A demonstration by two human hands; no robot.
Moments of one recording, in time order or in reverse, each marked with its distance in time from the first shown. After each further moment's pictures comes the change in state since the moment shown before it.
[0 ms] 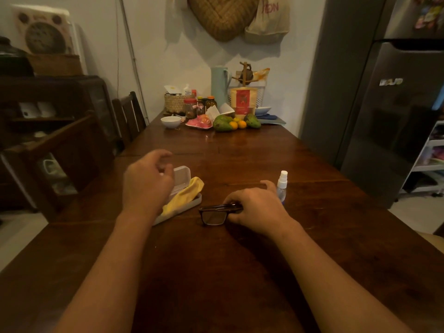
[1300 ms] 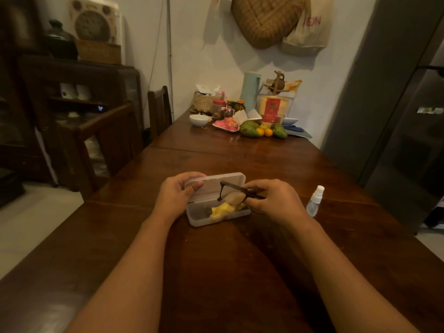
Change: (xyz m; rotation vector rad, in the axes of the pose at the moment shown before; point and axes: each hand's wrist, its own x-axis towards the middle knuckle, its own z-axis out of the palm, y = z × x) left_hand -0.005 -0.086 0.030 -0.596 -0.305 -0.204; right_hand 0.031 -0.026 -0.004 0.312 0.088 0.070
